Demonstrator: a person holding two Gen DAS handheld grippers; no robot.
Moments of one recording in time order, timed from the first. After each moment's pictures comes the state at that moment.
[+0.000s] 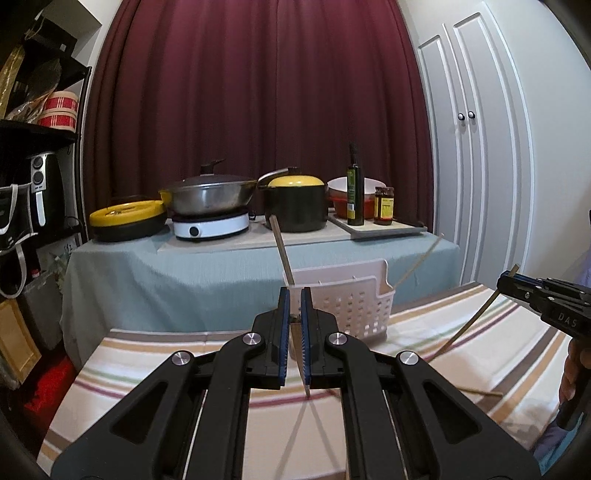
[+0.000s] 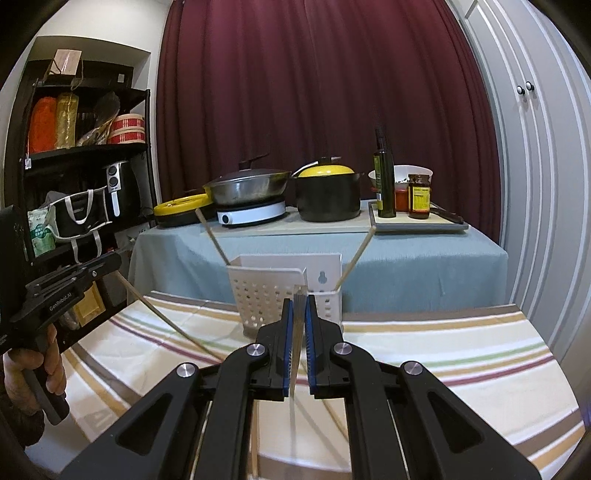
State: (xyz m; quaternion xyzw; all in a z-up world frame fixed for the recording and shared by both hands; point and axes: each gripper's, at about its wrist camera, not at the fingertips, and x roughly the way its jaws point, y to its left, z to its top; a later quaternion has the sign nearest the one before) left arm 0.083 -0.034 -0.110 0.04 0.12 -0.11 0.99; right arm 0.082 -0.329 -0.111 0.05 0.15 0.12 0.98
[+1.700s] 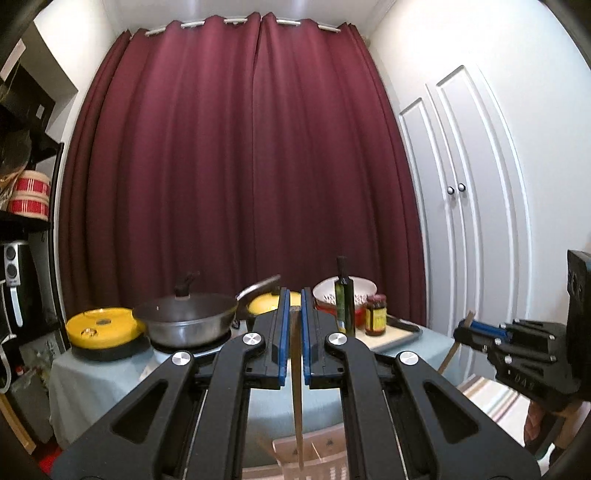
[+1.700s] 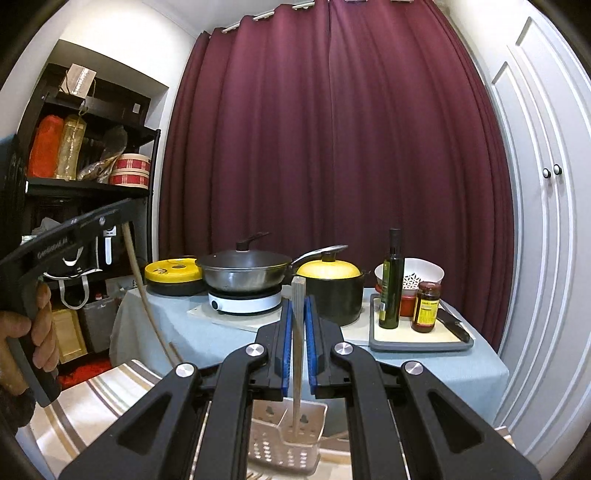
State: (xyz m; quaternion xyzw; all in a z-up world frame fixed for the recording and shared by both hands) left arm 0.158 -0.080 0.042 0.05 -0.03 -0.15 0.99; right arm 0.165 -0.330 0.009 0.00 0.04 0.12 0.99
